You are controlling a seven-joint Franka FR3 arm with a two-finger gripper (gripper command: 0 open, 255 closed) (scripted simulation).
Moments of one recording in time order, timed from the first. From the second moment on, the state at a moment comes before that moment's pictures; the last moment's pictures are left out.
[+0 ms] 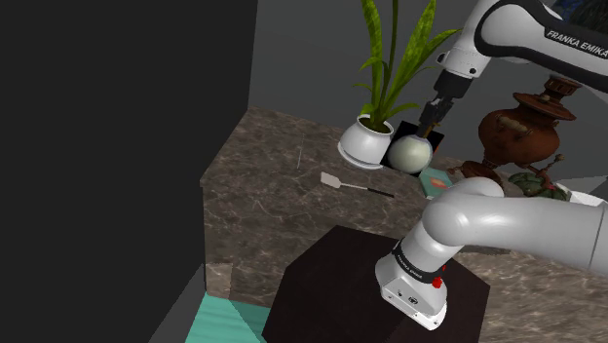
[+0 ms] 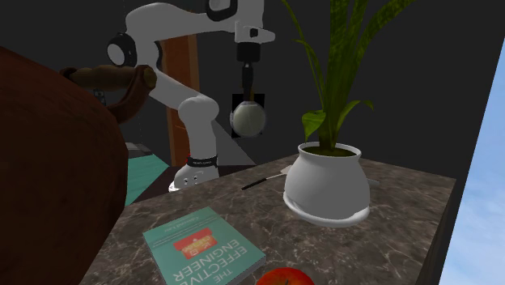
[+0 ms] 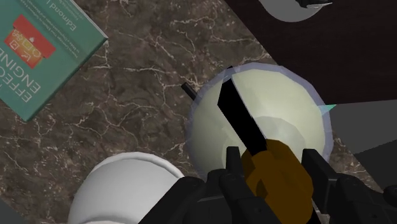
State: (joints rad) arm -0.18 -1.05 -0.30 -2.54 -0.22 1.47 -0.25
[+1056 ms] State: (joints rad) arm -0.15 -0.92 -0.31 -2.27 -0.22 1.34 -0.29
